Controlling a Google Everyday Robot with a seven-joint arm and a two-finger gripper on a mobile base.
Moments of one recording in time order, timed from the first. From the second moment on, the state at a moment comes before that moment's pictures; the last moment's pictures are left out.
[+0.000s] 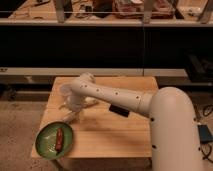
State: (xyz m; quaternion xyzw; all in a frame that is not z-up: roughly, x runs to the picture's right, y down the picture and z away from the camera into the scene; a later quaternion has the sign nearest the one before) arm -0.202 0.145 0.830 -0.24 -0.35 -0.39 0.82
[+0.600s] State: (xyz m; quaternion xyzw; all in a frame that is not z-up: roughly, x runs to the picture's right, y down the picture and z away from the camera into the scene) arm -0.194 0.131 0.837 -0.24 -0.36 -0.36 0.83
